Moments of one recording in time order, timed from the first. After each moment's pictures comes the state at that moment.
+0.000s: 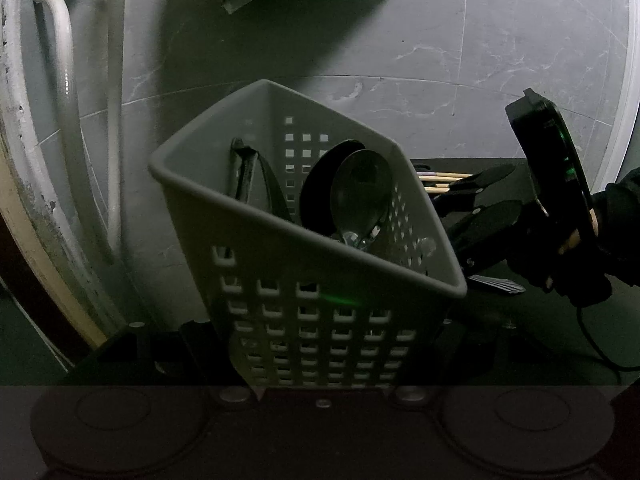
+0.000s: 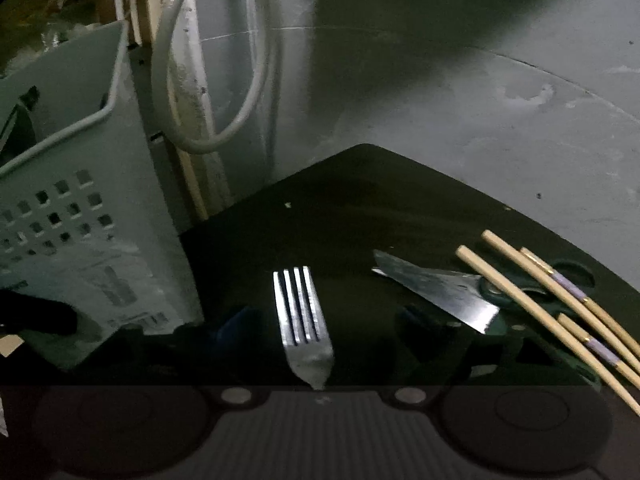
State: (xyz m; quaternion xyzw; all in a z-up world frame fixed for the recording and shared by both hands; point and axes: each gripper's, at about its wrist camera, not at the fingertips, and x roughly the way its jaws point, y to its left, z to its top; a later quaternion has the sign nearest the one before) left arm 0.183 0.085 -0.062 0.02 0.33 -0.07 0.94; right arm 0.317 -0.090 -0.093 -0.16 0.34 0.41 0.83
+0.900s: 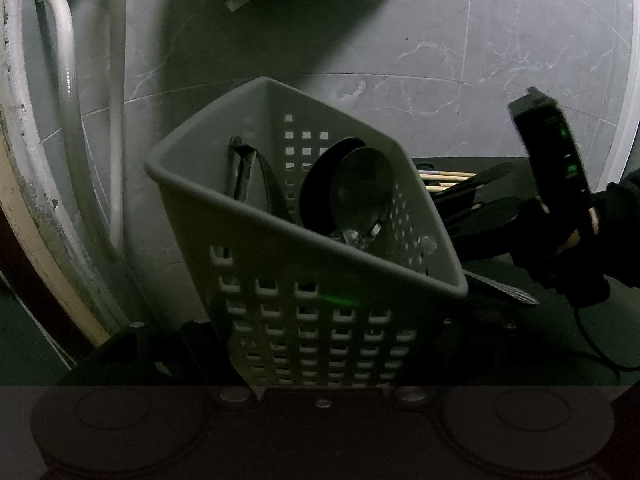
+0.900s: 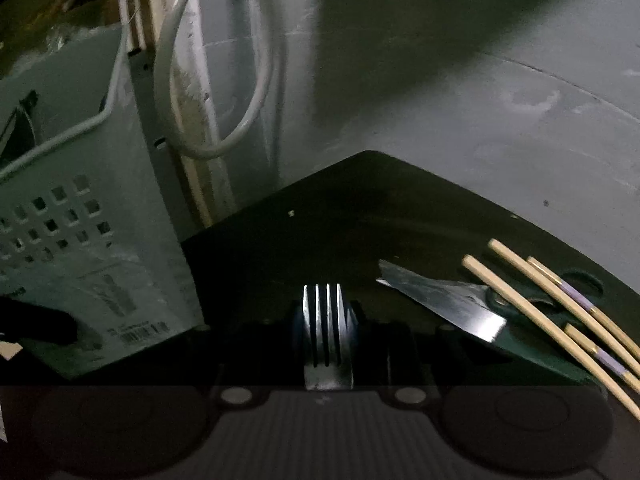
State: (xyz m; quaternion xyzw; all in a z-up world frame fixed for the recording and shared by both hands) left arm 0.184 0.088 -0.063 0.02 0.33 -0.06 0.94; right arm 0.319 -0.095 -0.092 -0.14 0.33 0.40 0.84
